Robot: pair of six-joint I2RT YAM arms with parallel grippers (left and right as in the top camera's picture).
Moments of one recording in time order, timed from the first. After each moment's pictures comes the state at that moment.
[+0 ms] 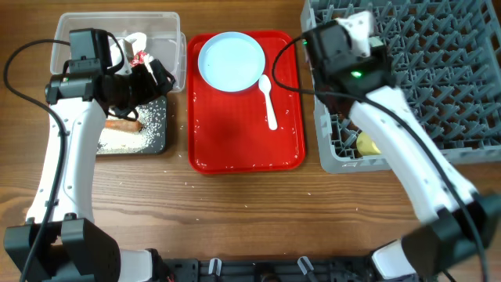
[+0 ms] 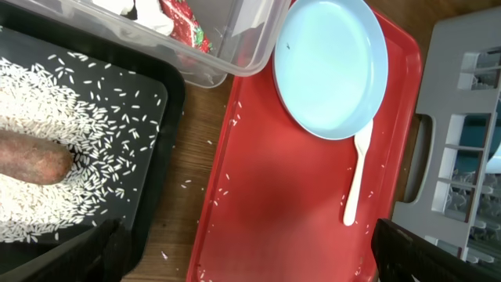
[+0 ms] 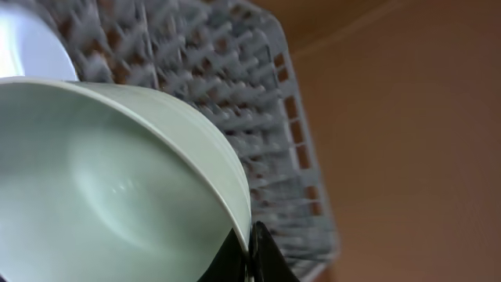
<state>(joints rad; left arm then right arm) 0.09 1.58 1.38 -0.89 0.33 -0.37 0.43 1.70 1.54 -0.96 1.05 0.03</state>
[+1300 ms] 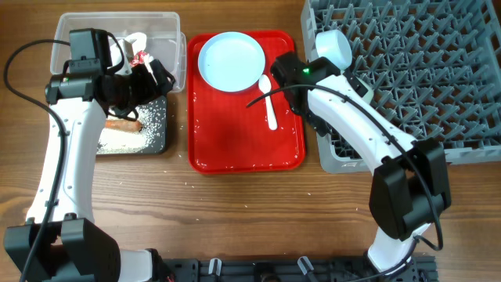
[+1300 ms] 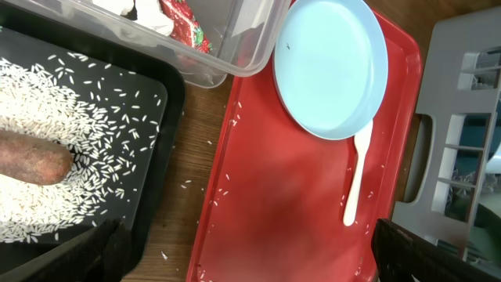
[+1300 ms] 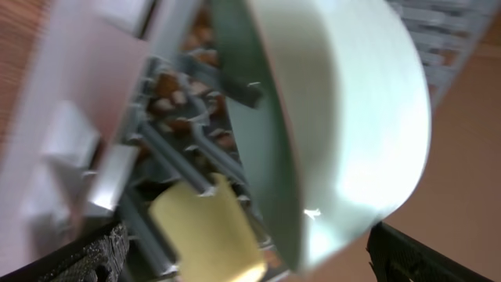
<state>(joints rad) 0.09 1.58 1.38 -0.89 0.33 -0.37 0.50 1.92 1.55 -1.27 0.76 -0.10</state>
